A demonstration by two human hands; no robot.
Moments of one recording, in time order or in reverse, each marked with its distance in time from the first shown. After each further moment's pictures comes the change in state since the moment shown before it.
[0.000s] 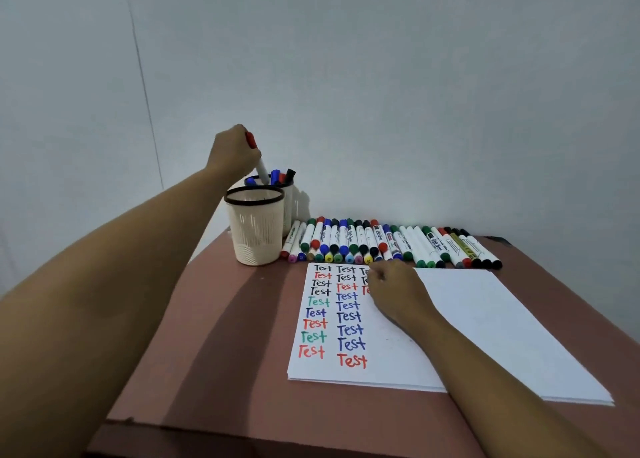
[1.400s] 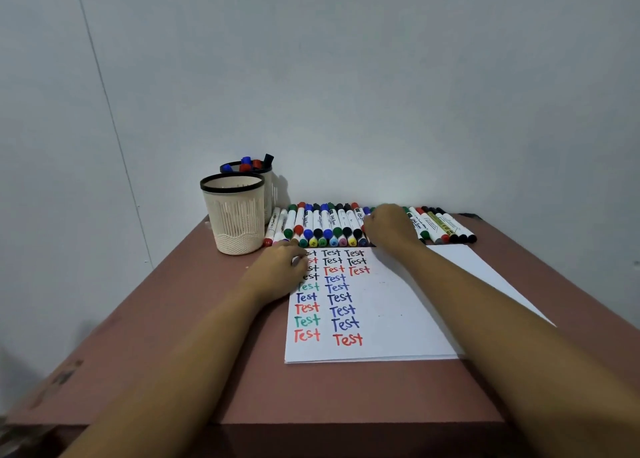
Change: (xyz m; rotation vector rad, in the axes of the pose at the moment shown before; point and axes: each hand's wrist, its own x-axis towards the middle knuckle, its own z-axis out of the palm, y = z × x) left_hand -0.158 -0.013 0.079 0.107 -0.527 0.323; right_hand 0.064 -0.003 -0.020 -0.132 0.074 0.174
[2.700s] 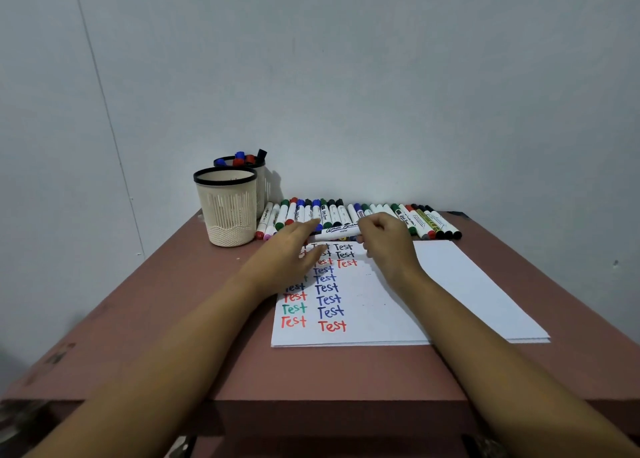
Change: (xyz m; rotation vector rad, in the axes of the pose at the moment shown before) left_hand -0.006 0.022 0.000 -0.098 0.125 0.209; right_hand -0.084 -0.011 -0.028 0.789 0.030 0.051
